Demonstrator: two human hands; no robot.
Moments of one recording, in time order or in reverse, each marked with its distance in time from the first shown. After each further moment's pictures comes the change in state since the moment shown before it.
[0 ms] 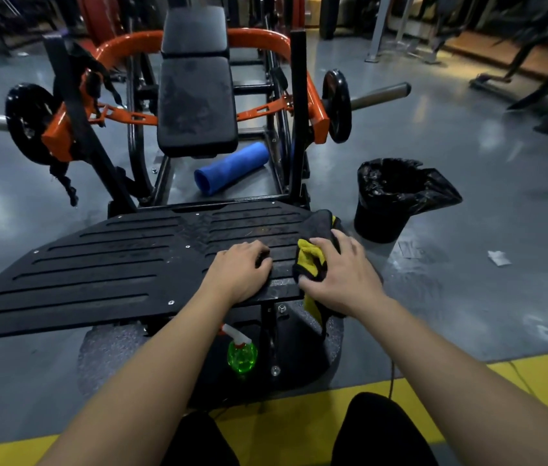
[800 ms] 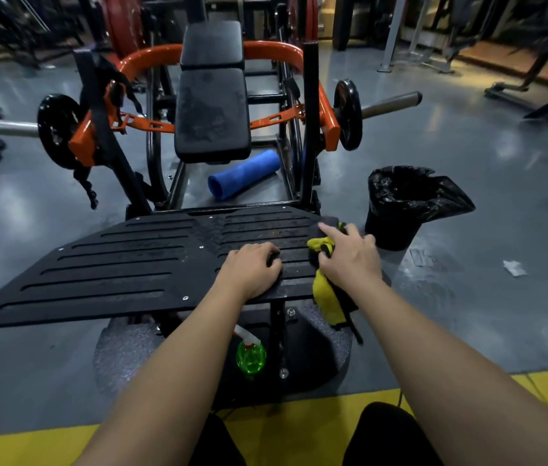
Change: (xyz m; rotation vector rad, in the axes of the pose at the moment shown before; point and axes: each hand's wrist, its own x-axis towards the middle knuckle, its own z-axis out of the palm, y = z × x) left_hand -0.009 0.013 -0.013 -0.019 -0.036 -0.062; right_hand 0.030 -0.012 -0.006 -0.012 0.131 0.117
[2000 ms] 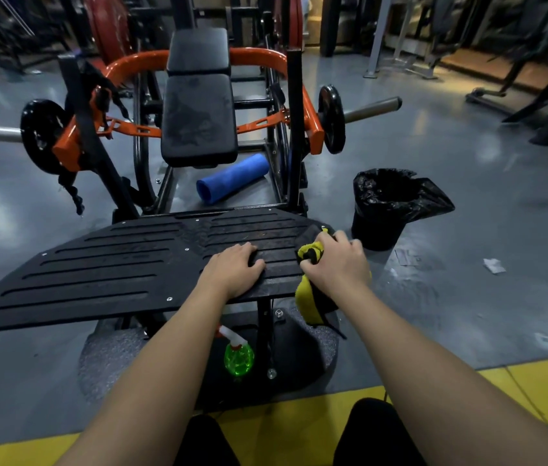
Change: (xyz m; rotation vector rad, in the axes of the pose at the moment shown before) left_hand 0.000 -0.002 -0.001 0.047 -0.060 -0.054; right_hand -0.022 0.009 -0.007 -0.041 0.043 -0.008
